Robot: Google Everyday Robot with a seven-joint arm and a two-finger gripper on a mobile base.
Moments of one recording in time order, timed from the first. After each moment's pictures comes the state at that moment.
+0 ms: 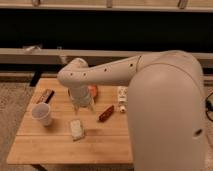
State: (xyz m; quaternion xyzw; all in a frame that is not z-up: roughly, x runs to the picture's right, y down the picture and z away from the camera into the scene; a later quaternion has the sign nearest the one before) arm -0.101 0.121 0.749 -0.24 0.28 0.64 0.67
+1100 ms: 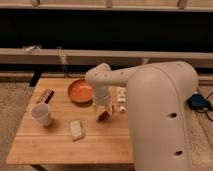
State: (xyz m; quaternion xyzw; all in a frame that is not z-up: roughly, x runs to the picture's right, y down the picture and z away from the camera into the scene) arm -0.007 0.134 0.835 -0.23 0.34 0.72 0.56
